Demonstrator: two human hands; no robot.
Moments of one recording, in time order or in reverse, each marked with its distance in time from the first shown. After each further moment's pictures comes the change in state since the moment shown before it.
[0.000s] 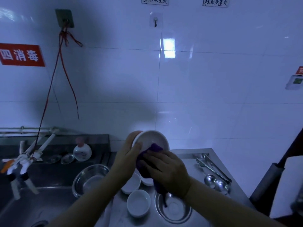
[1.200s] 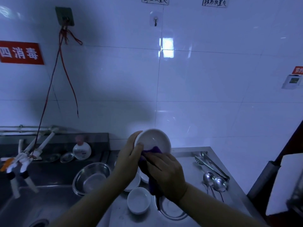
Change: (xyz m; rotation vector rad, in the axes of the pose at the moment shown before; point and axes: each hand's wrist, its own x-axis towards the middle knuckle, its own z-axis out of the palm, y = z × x) left_hand -0.008 -0.010 0.001 -0.023 0.012 -0.024; right_hand -0.002 -0.028 0.009 0.008 0.041 0.186
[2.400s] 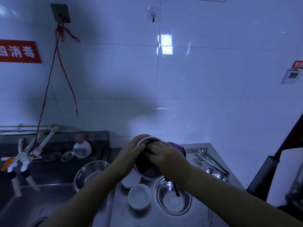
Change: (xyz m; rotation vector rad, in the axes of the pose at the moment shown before) left_hand 0.007 -0.001 -0.010 -0.074 -0.335 -0.026; right_hand 0.033 0.020 -0.026 0.035 -0.469 -0.086
